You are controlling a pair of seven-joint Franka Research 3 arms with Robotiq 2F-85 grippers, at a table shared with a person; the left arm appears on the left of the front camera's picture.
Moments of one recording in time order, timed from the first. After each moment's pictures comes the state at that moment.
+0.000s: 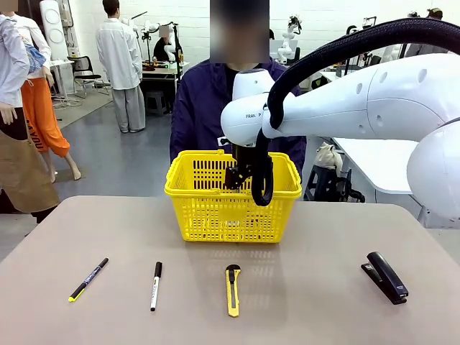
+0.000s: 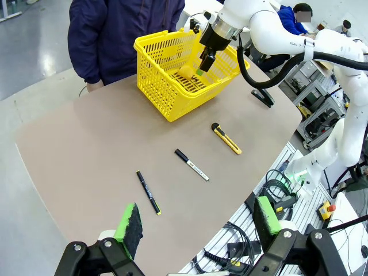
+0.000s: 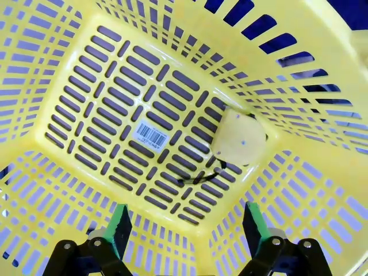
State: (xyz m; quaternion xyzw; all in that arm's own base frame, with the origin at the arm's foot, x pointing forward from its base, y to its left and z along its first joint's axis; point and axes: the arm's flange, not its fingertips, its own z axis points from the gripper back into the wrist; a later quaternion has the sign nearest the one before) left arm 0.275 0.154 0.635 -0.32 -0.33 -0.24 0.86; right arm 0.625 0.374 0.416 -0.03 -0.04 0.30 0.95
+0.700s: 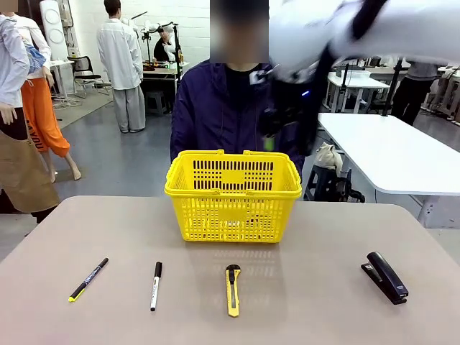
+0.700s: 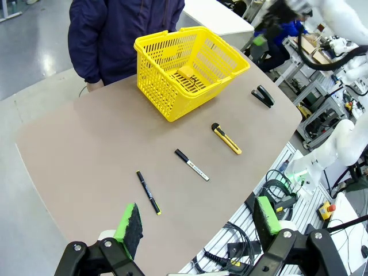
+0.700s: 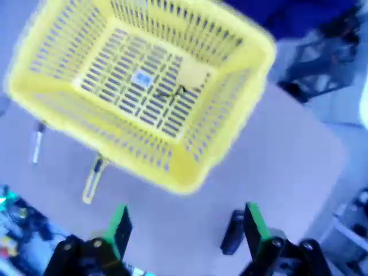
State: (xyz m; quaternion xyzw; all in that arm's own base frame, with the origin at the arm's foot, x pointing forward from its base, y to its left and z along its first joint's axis) left arm 0.275 0.154 0.636 -0.32 -0.33 -0.24 0.86; right arm 0.502 0.258 0.617 -0.01 -0.11 0.26 0.96
